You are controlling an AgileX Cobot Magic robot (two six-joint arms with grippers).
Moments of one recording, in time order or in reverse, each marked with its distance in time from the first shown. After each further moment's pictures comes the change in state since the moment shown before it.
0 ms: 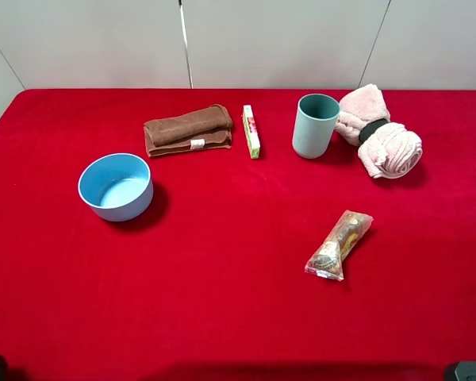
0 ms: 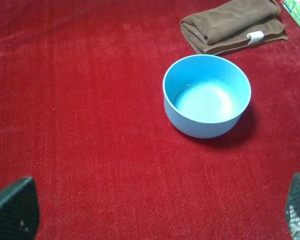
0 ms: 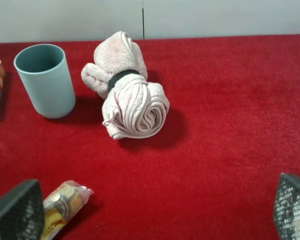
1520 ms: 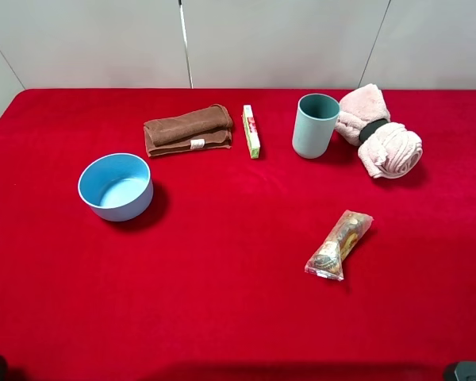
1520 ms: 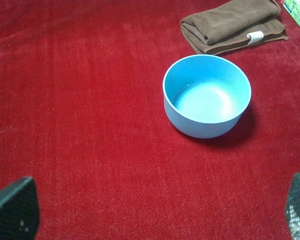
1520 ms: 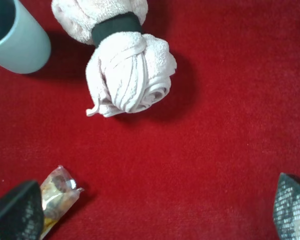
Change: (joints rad) left arm 0.000 0.000 0.000 0.000 0.000 0.000; right arm 0.000 1.196 -0.545 0.012 -0.025 -0.066
